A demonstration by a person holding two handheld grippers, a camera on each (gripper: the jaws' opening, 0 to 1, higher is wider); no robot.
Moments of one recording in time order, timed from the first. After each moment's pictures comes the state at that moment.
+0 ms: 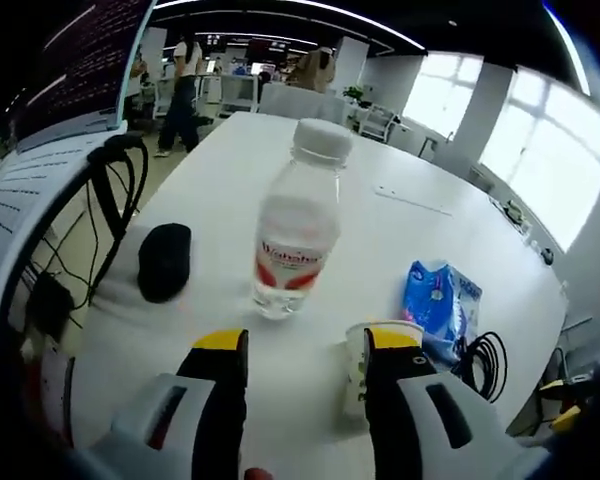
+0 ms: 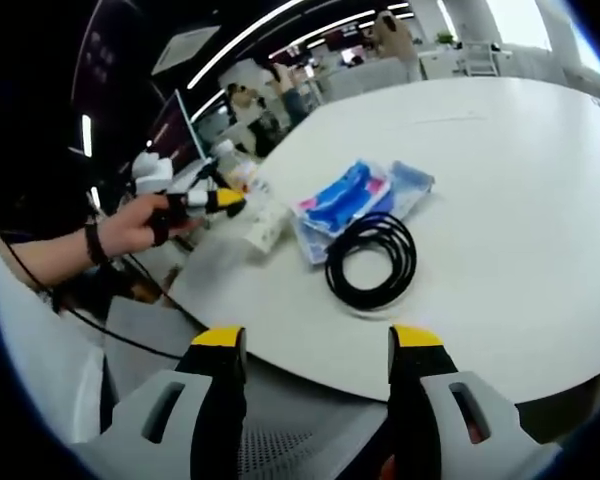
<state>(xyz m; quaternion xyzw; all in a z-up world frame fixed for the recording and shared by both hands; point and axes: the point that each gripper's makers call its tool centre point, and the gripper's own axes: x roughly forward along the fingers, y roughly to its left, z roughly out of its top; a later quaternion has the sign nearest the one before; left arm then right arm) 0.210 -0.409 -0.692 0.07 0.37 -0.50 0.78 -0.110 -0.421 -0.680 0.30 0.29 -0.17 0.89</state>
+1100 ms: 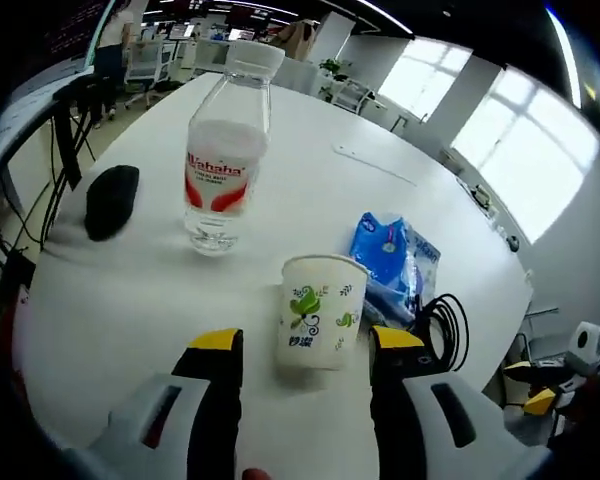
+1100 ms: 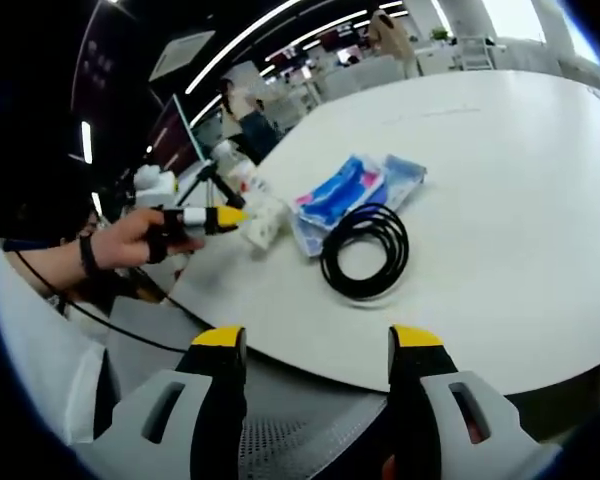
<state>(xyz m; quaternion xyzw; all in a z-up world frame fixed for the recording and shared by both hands) 0.148 -0.411 -0.719 0.07 0.44 -0.55 0.70 -0.121 -0.421 -0.684 0.31 0.28 -0.17 0.89</state>
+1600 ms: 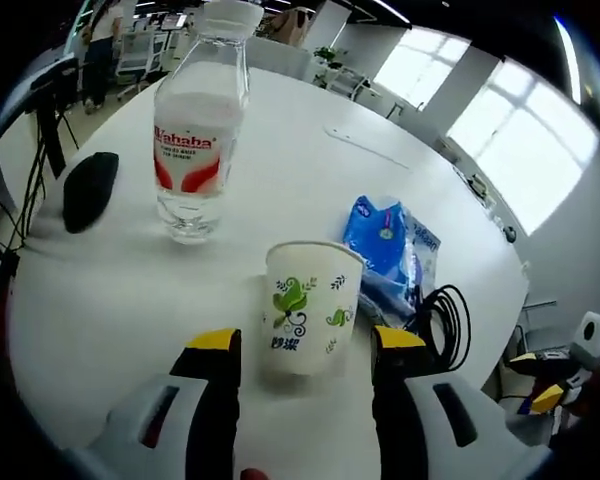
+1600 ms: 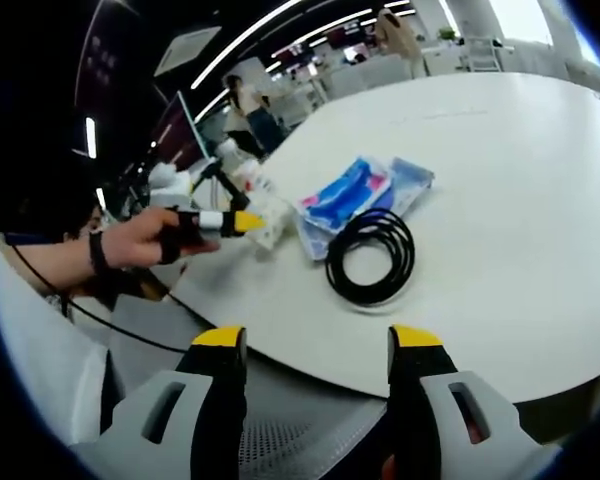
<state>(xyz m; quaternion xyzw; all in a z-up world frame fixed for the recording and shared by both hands) 0.138 -0.422 -0.732 0.07 0.46 -0.56 0.69 -0.114 -0.421 -0.680 0.30 0.29 -0.15 0.89</state>
